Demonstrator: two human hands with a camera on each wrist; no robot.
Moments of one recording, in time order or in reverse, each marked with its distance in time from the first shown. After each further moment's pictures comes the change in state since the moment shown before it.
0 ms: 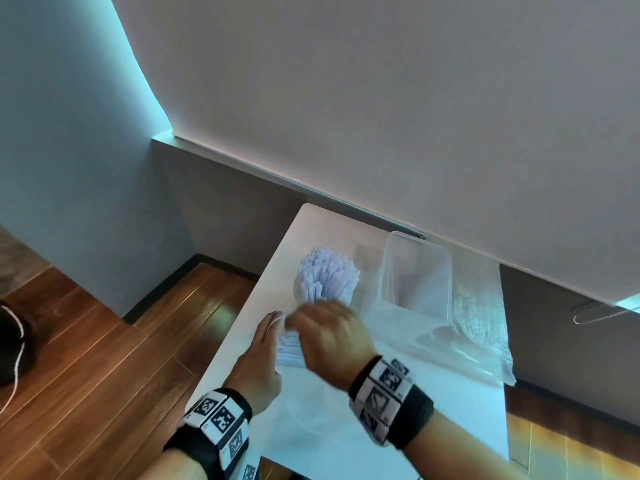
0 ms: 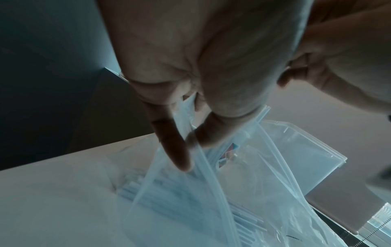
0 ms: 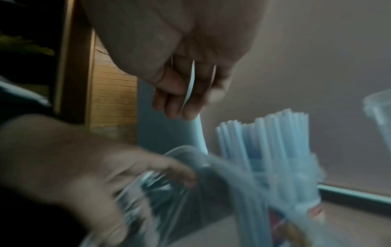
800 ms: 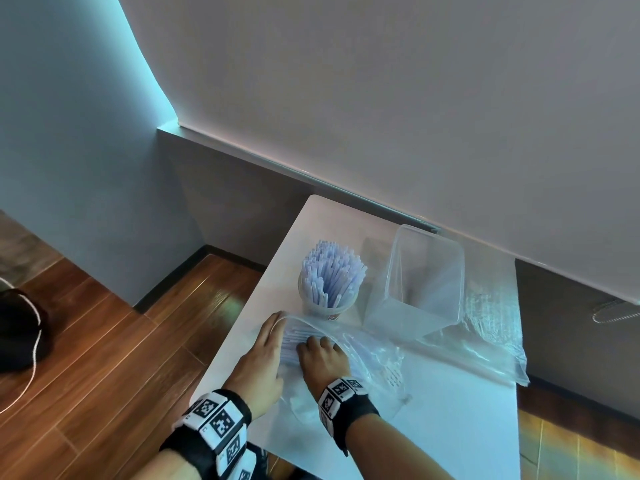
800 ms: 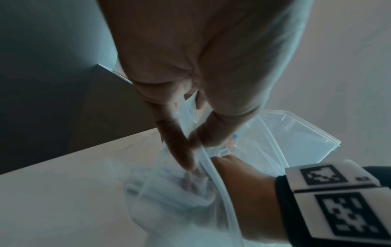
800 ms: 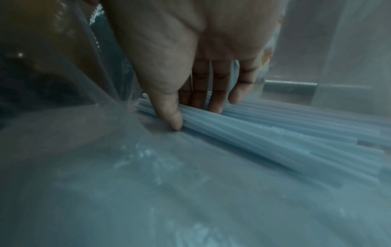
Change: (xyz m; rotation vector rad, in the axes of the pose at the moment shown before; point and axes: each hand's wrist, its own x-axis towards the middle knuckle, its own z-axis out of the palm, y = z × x) left_hand -0.003 -0.004 0.001 0.105 -0.045 0.014; right_hand -0.051 0.015 0.133 -0.200 -0.673 0.488
